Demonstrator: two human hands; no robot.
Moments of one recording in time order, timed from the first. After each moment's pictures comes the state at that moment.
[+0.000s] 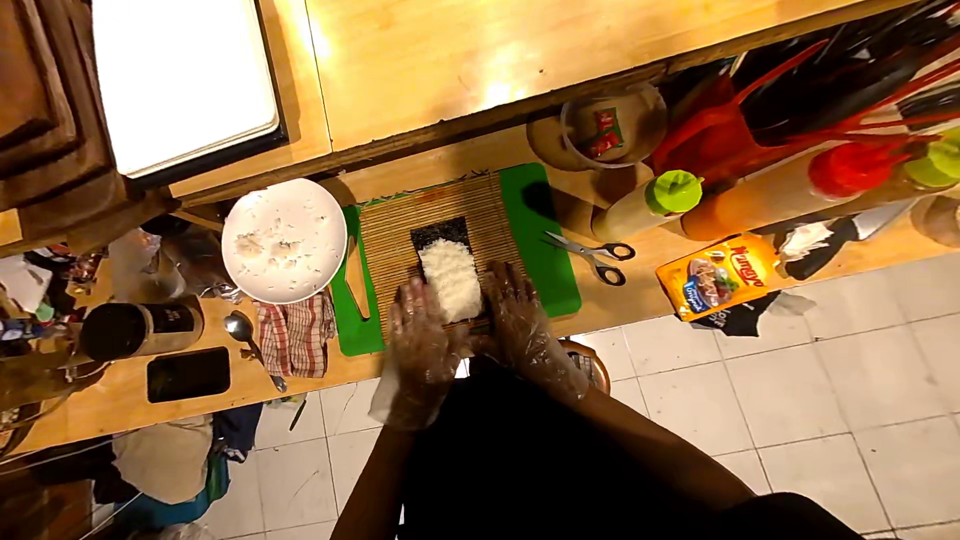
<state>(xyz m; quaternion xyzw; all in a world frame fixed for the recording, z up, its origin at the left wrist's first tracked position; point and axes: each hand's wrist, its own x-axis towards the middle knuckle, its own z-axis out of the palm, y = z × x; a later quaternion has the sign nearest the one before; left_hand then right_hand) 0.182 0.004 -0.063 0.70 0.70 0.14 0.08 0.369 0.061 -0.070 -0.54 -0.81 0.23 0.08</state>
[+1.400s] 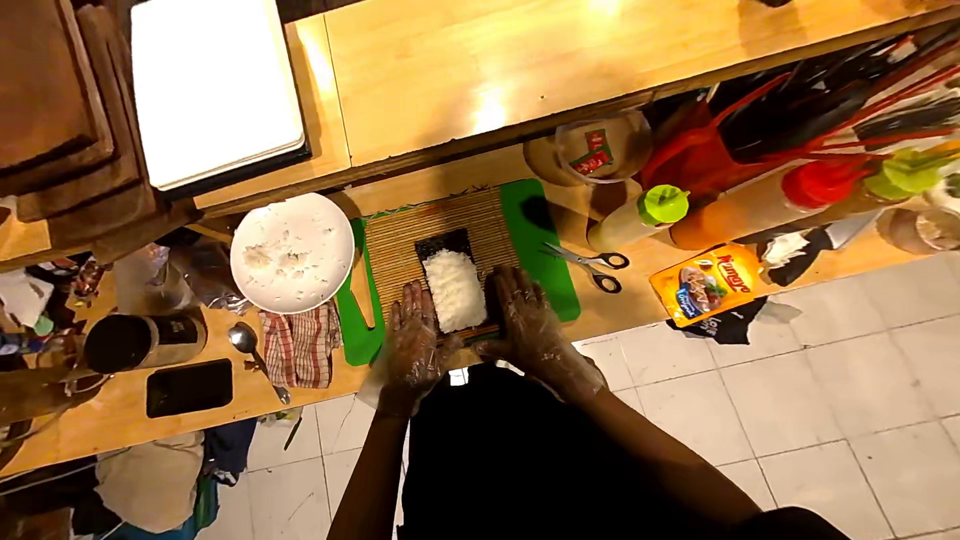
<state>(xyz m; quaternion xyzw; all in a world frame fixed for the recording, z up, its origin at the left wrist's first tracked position) 0.144 0.019 -0.078 0.73 0.66 0.06 0.15 0.377 0.068 -0.063 -0.55 -0.81 0.21 0.07</state>
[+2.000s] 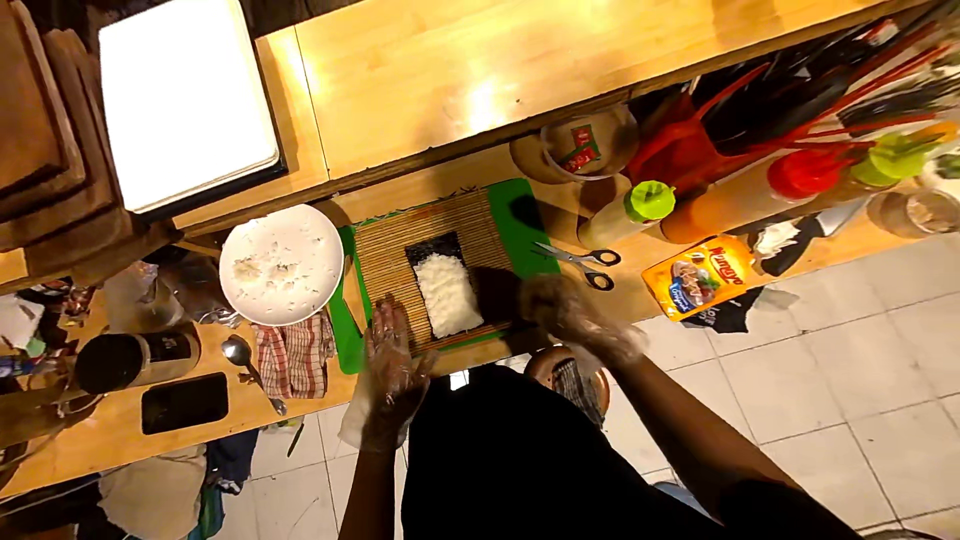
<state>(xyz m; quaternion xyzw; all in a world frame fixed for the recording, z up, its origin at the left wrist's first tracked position) 0.133 -0.004 -0.062 0.69 0.70 0.11 0.16 0.433 0.116 -0.021 -0.50 -0.75 0.42 0.13</state>
